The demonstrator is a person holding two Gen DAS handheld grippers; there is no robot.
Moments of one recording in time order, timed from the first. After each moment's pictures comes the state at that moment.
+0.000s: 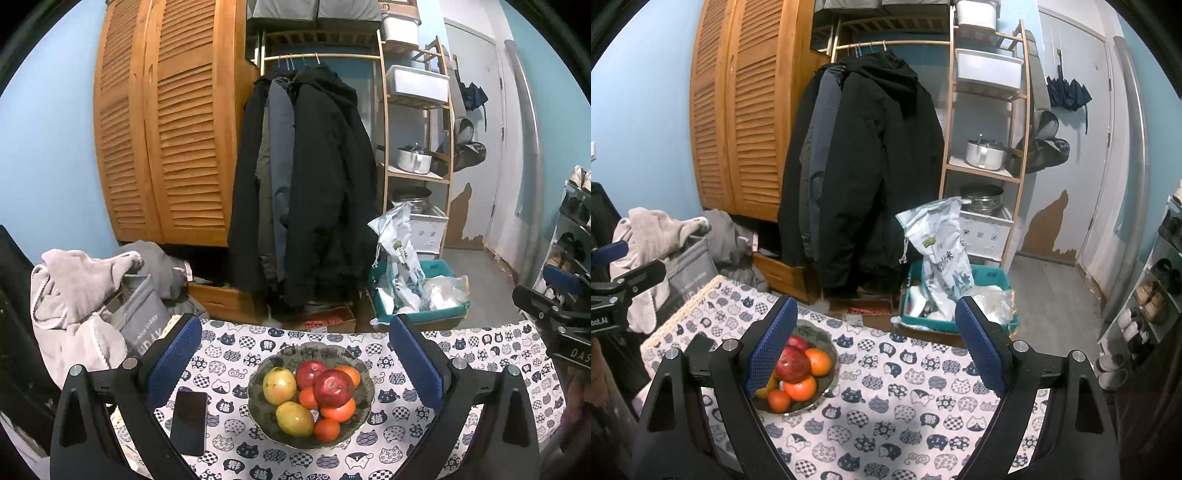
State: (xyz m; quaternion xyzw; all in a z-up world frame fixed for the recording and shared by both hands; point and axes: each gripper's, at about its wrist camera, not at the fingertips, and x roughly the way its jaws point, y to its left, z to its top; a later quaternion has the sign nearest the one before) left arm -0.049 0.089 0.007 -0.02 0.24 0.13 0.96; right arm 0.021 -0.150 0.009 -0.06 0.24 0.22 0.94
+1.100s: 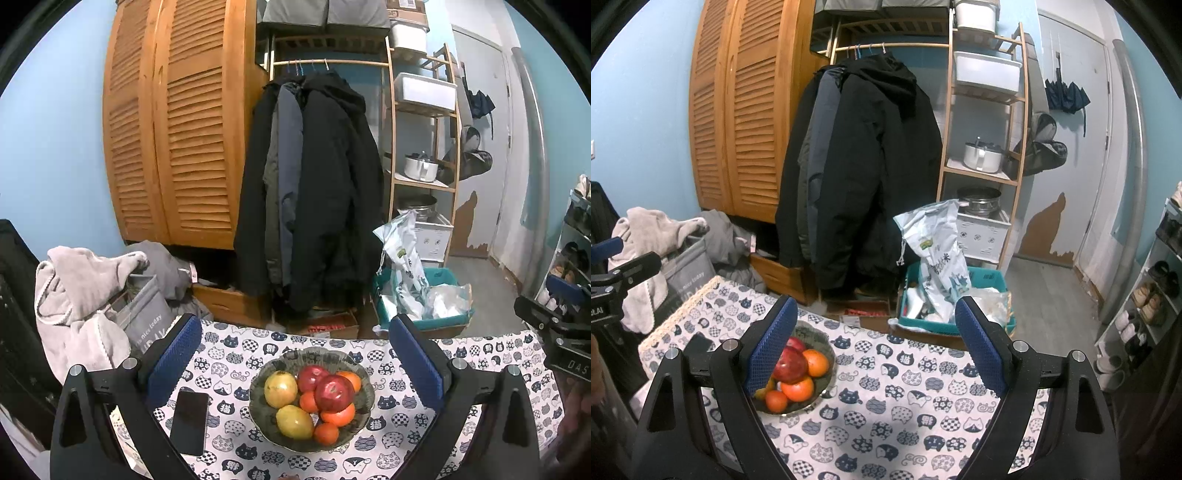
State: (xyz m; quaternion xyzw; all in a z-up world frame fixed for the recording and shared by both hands) left arm -0.051 0.091 0.011 -0.03 0.23 0.14 0.96; right arm 0.019 -0.150 0.009 -0.06 0.23 0.22 0.95
